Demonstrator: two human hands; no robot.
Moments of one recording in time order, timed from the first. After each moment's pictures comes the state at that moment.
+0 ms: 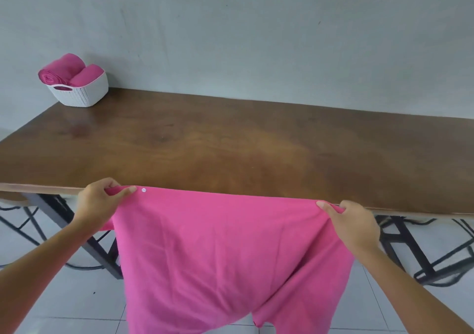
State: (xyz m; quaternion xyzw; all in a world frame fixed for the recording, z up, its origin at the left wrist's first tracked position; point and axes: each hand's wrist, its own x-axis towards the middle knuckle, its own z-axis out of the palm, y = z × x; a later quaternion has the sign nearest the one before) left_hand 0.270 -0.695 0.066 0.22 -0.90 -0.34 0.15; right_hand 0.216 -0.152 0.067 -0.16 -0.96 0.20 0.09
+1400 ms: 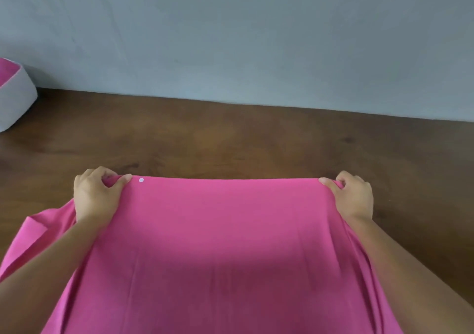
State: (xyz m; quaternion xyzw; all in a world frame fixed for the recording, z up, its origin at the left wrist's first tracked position) left_hand -0.048 -0.734 0.015 0.26 -0.90 -0.30 0.17; right_hand -0.128 -0.196 0.025 -0.08 -0.96 0.24 0.11
